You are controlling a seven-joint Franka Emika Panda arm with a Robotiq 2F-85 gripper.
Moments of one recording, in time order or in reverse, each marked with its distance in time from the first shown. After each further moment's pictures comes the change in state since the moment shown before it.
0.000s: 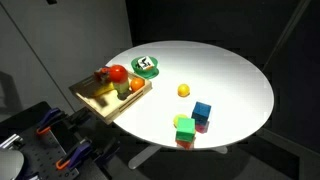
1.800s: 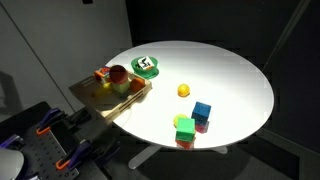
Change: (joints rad) arm -0.030 0.214 -0.259 0.147 0.152 0.054 -0.008
